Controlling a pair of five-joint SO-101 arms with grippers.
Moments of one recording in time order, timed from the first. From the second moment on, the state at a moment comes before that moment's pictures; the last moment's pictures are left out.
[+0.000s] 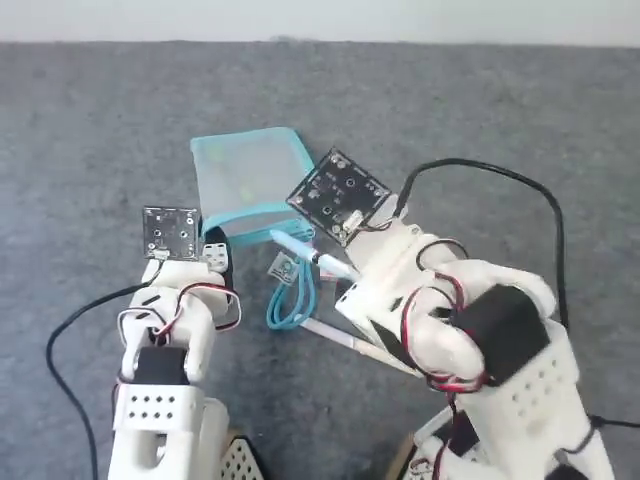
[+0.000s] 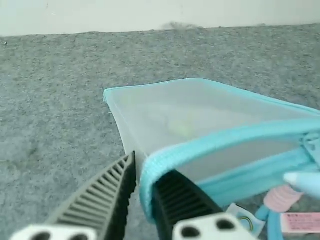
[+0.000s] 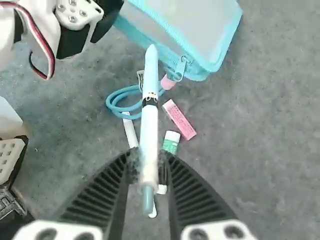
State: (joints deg) left arm -5.5 -73.3 84.2 31.5 3.6; right arm -41.1 -39.5 1.7 100.7 13.9
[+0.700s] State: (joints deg) left arm -5.5 -73.3 84.2 31.5 3.6; right arm -41.4 -39.2 16.1 82.8 13.9
